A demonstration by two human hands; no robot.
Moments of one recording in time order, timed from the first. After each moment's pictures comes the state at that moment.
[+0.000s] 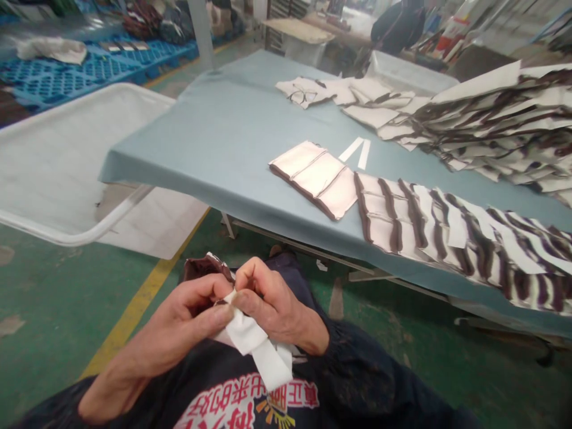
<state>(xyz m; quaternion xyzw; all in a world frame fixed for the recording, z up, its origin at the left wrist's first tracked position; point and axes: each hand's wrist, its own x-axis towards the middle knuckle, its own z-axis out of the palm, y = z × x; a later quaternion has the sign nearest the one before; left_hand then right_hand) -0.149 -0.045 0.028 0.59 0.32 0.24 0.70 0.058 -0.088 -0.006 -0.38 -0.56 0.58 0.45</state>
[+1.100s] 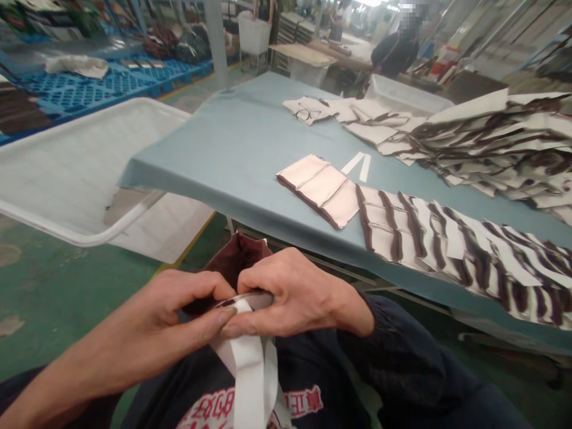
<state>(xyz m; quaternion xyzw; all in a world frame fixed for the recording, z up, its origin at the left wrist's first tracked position) -0.173 -0.028 0.084 0.81 0.30 0.20 0.46 0.078 -0.059 0.077 -0.36 -0.82 0.36 0.27</state>
